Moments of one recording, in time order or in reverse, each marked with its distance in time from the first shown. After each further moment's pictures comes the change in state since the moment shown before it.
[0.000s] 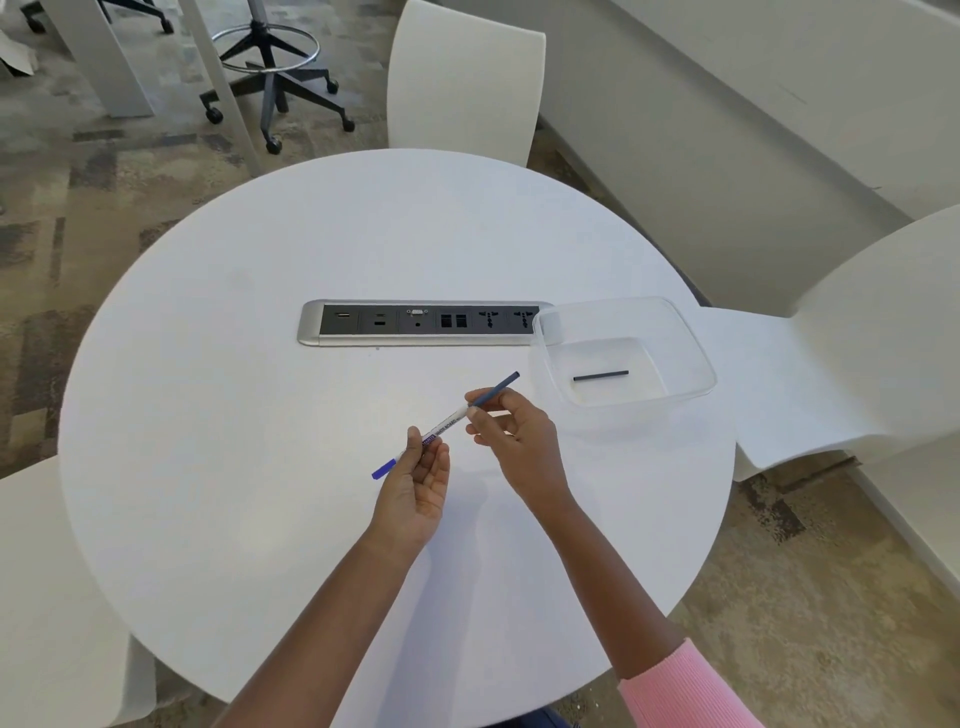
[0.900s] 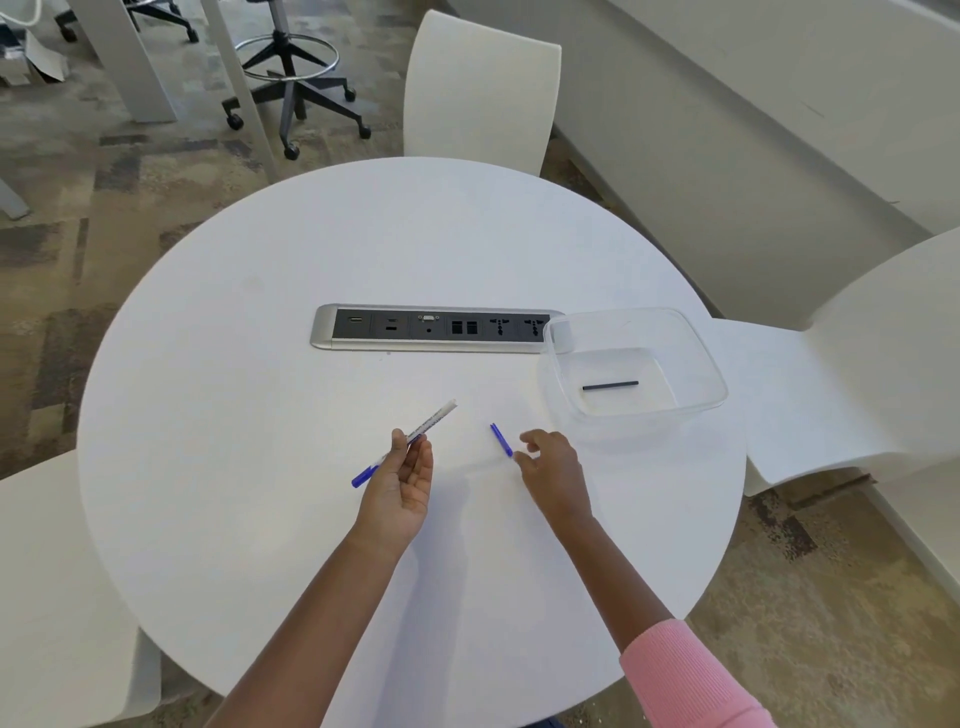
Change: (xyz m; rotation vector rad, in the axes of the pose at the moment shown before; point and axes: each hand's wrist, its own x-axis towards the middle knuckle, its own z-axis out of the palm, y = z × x) left_hand 0.002 0.019 -0.004 -0.023 0.024 0.058; right_hand 0.017 0.077 -0.020 -0.563 0.045 0.232
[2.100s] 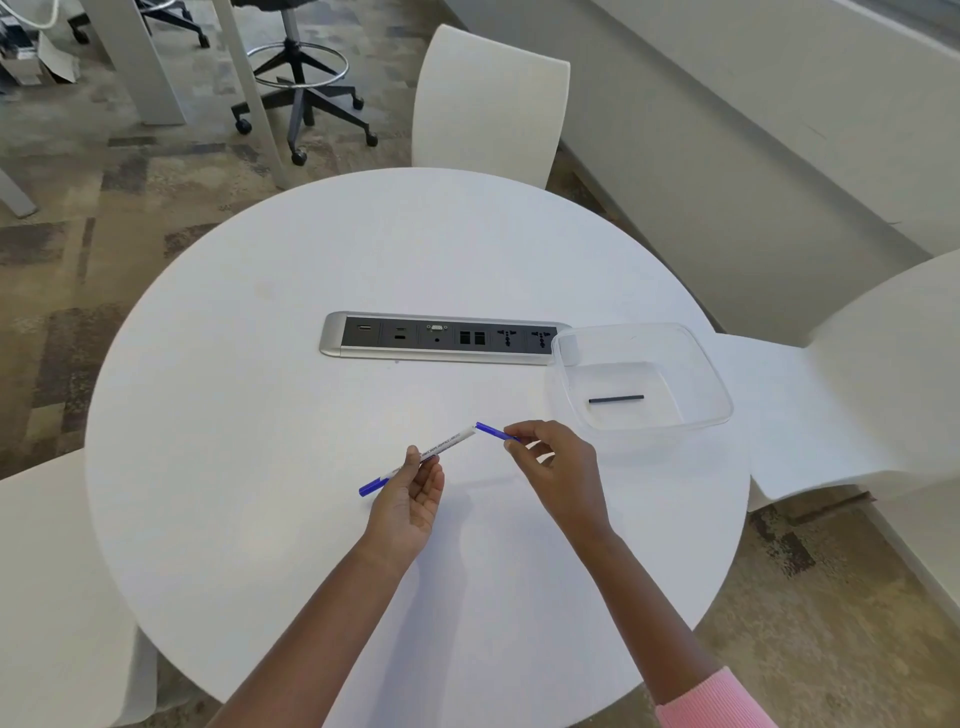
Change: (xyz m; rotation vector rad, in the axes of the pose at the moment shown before) left_hand 0.005 0.000 -0.005 0.129 0.037 -0.010; right_hand -0.028 -0.046 -0.029 0.270 0.090 -0.253
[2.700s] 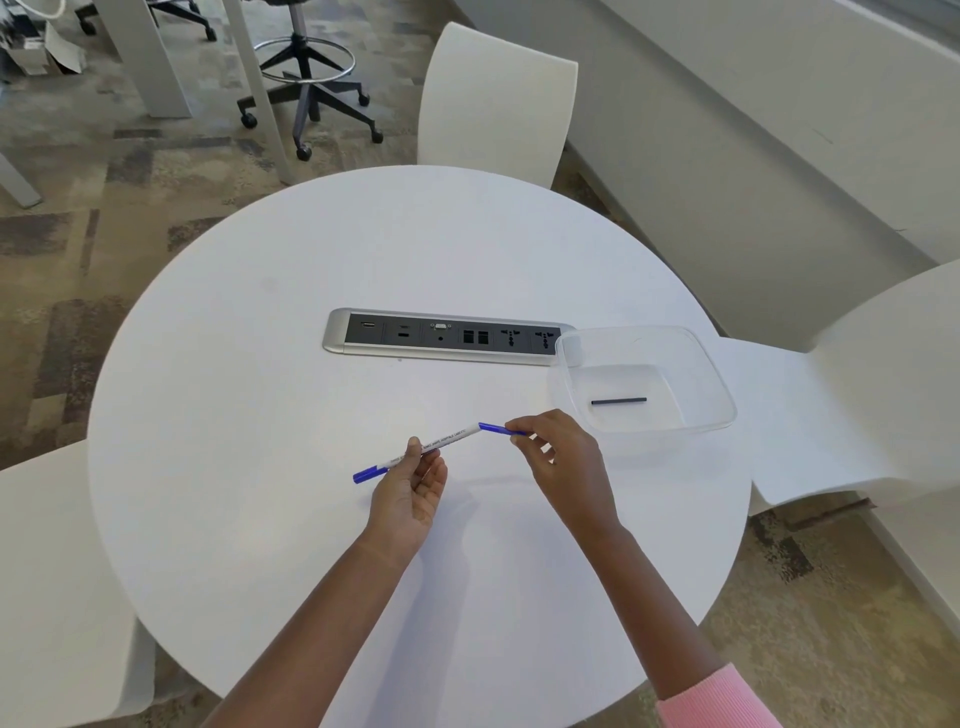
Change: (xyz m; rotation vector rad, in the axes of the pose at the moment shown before) left_hand -0.002 0.003 0.005 0.006 0.010 0.030; right_hand 0.006 -0.004 -0.006 -0.225 -0.030 -0.199
